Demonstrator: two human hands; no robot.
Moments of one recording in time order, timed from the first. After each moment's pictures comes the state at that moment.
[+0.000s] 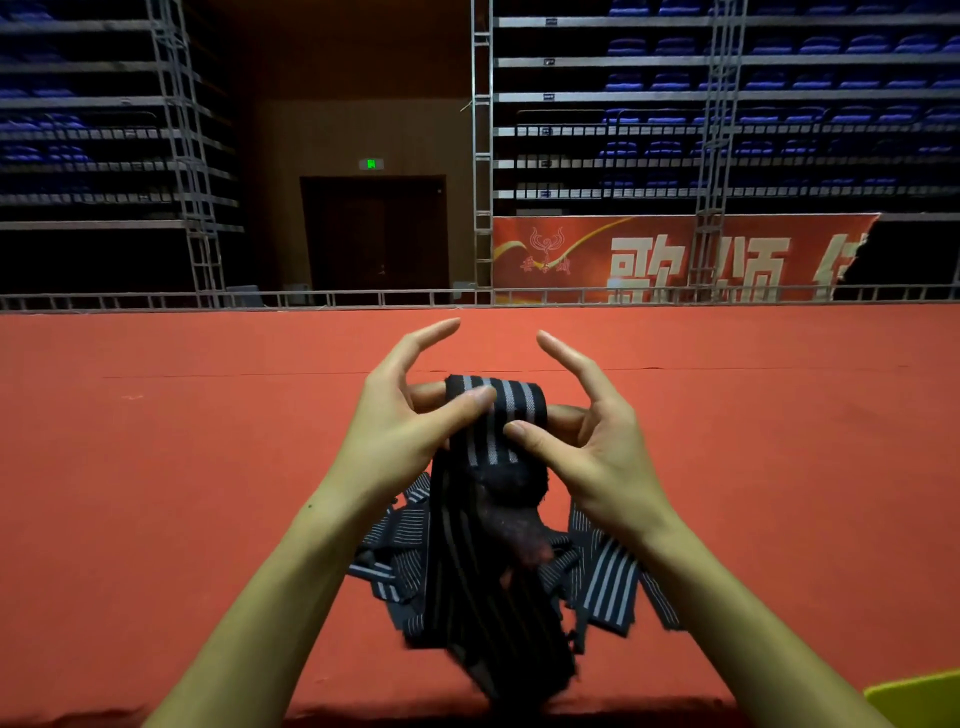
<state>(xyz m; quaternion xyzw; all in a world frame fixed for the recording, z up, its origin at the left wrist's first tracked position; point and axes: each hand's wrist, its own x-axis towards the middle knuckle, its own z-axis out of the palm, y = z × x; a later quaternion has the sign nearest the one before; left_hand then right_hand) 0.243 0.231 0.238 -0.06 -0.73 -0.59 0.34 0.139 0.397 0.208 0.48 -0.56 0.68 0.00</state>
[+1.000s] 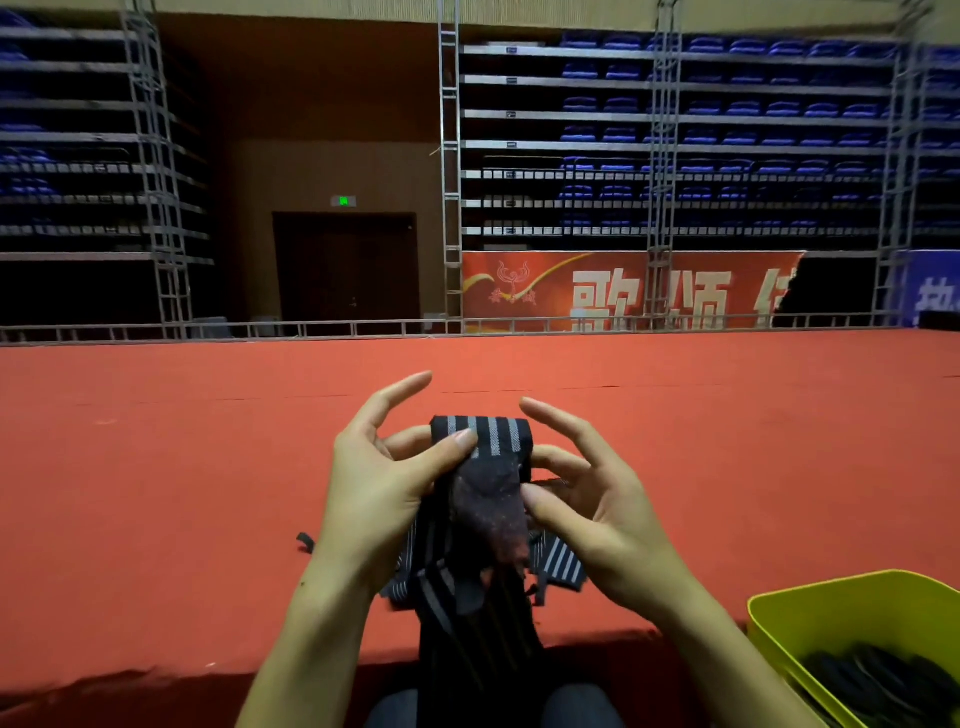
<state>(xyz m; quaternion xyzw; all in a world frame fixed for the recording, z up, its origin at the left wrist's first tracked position) 0.356 0.314 0.197 -0.04 -0.62 -0.69 0.36 0.257 0.490 0.162 0.50 -0.55 0.67 -0.02</state>
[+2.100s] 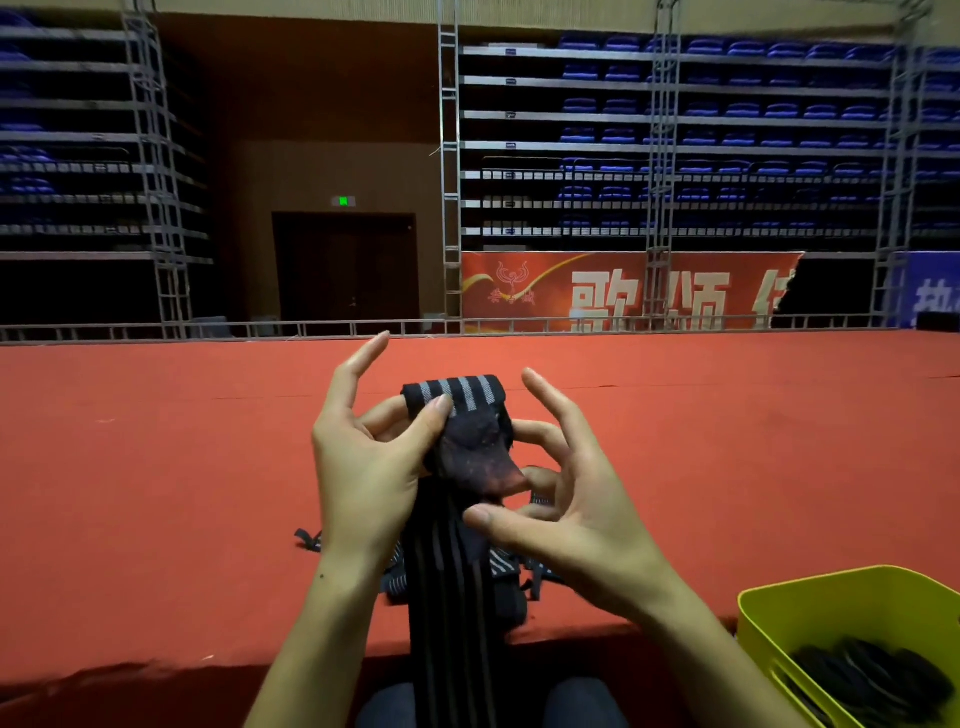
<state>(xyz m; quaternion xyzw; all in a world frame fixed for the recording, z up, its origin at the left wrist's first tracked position) 0.356 0.326 0.200 -0.05 -0.61 -0.61 0.51 0.278 0.489 0.169 0.49 -0.59 0.65 0.01</state>
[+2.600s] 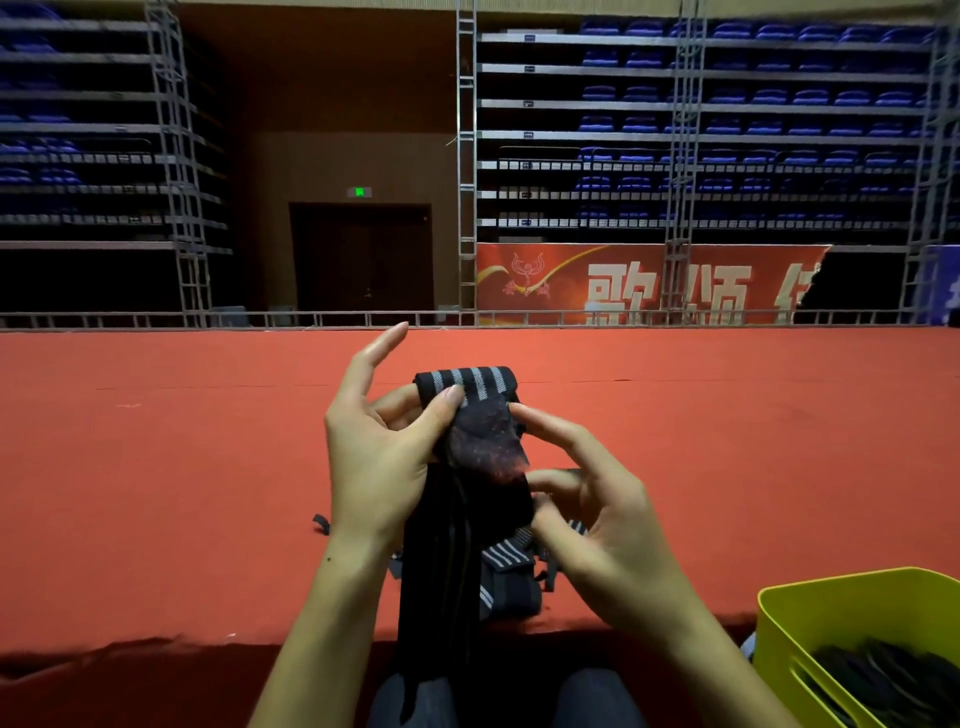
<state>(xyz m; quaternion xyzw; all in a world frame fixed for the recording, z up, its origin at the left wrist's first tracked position) 0.356 0.314 0.198 -0.05 -0.61 -0.61 0.50 0.282 0.488 0.150 0.51 -0.60 0.60 0.11</state>
